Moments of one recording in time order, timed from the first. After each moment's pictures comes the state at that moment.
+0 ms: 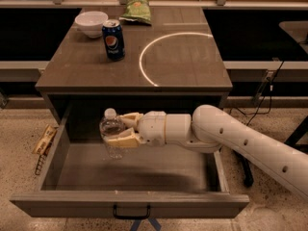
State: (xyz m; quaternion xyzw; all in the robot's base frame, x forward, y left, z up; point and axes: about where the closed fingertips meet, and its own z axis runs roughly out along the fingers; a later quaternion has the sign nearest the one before) arm 0.502 0.099 0.770 -0.51 0.56 0.41 0.51
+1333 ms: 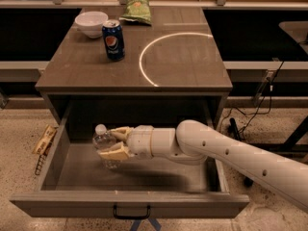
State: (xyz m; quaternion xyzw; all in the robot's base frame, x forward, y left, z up) arm 0.501 0.132 0.707 -0.51 0.58 0.38 0.50
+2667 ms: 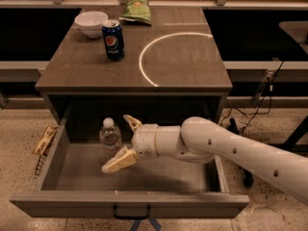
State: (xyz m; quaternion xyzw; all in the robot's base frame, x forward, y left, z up) arm 0.496 0.115 0.710 -0.51 0.62 0.36 0.48
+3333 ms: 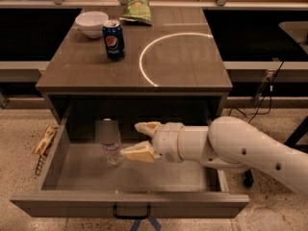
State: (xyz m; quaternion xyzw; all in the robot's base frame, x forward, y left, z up) arm 0.470 0.052 0.753 -0.48 0.68 0.30 0.46
